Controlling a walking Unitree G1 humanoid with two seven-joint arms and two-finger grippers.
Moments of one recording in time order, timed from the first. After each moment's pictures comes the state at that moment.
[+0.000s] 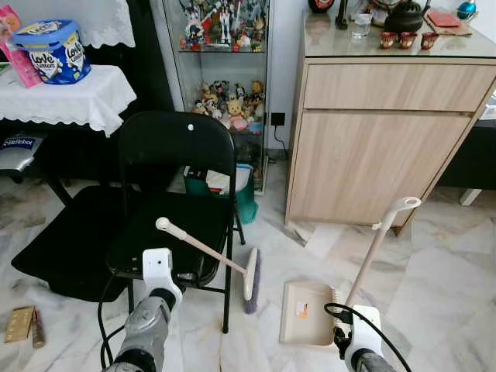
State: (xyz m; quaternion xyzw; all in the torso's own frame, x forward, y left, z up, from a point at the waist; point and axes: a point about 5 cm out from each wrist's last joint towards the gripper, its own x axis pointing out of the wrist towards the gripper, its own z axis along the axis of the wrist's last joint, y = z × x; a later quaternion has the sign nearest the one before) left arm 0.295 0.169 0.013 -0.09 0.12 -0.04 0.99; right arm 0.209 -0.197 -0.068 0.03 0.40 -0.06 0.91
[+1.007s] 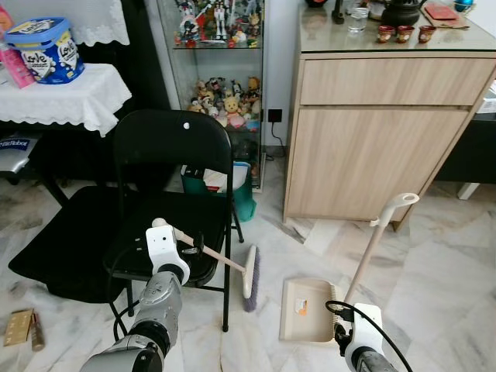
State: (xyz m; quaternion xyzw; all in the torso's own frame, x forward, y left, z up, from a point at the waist) left arm 0.323 0.157 0.036 -0.12 0.11 0.03 0.99; right arm 0.211 -0.198 -0.066 0.04 0.39 -0.08 0.92
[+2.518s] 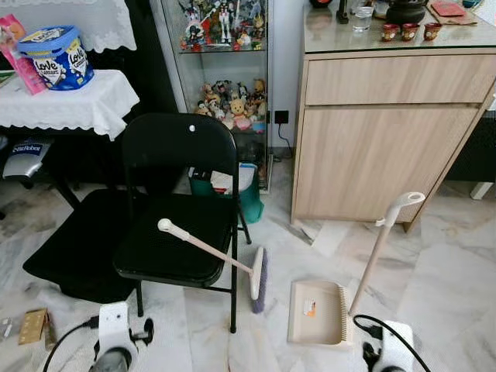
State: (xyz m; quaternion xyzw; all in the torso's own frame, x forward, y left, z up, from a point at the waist) left arm 0.206 0.239 -0.054 -0.01 0.32 0.10 0.94; right arm 0.166 -0.244 -0.079 0.05 0.42 -0.16 0.89
